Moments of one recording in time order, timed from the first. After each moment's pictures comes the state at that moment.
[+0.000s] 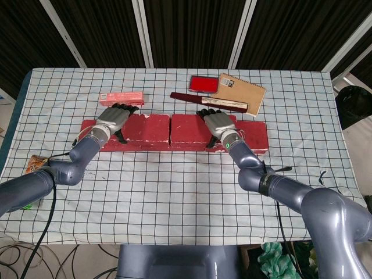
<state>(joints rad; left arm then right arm) -1.28 -1.34 0.04 -1.17 0.56 0.43 0.19 1.35 -1.50 0.04 -1.08 -0.43 0.47 -0.26</state>
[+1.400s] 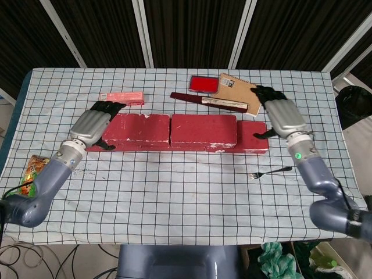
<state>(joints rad) -1.04 -0.97 -0.01 -1.81 0.80 0.93 0.19 0.95 -0.89 0.11 -1.75 -0.82 0.96 -0.08</state>
